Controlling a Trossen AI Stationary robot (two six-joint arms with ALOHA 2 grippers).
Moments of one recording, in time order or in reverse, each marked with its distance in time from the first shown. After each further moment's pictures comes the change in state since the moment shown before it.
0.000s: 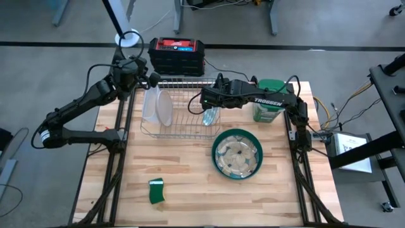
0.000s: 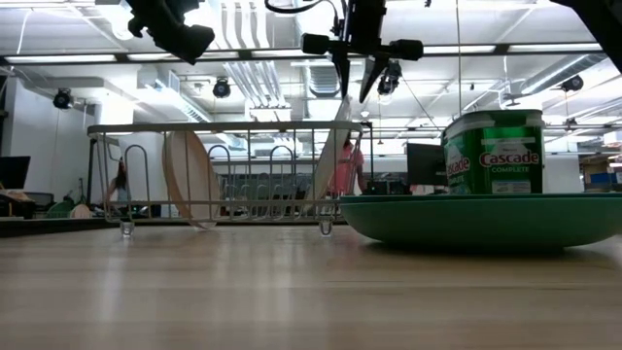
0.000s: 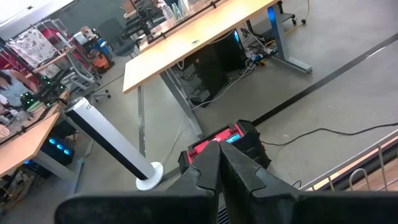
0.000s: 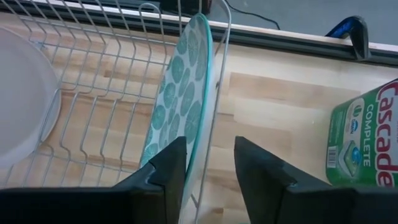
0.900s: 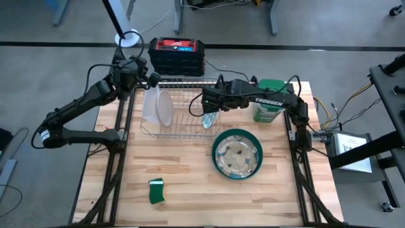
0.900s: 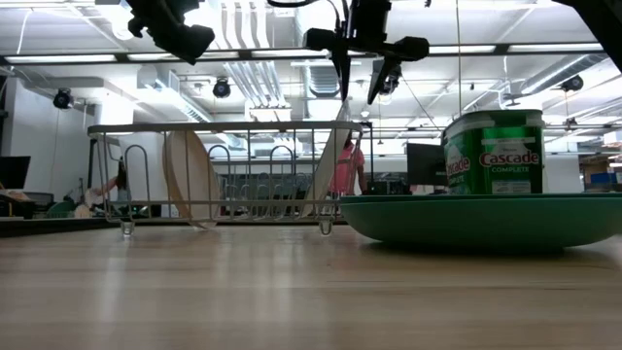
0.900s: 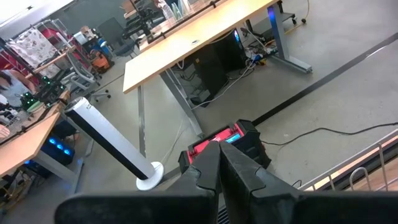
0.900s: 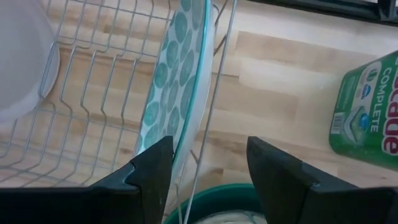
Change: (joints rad) left arm 0.000 0.000 0.000 -0.001 0.000 0.002; right arm 0.007 -0.008 0.001 -0.053 -0.155 -0.008
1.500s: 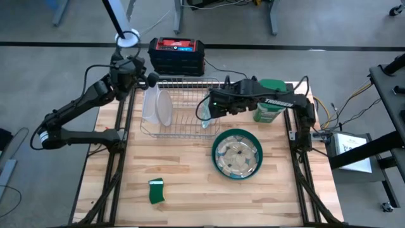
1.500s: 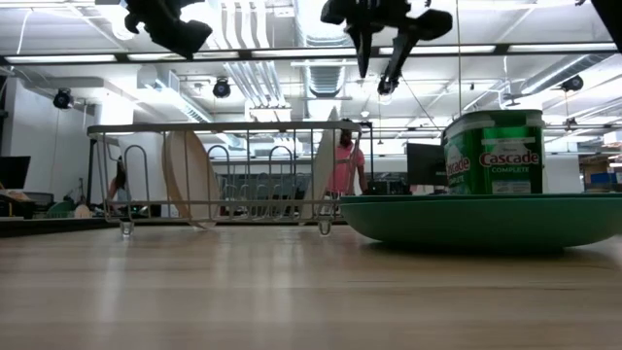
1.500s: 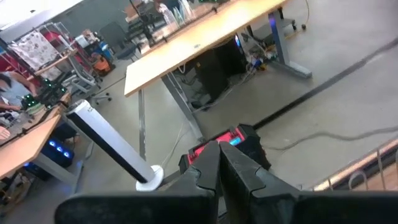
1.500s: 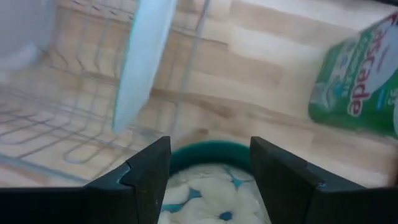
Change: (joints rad) left arm -0.001 -0.031 0.000 0.007 0.001 0.006; right arm 0.033 -0.091 -0.001 -0.107 -0.075 -0.031
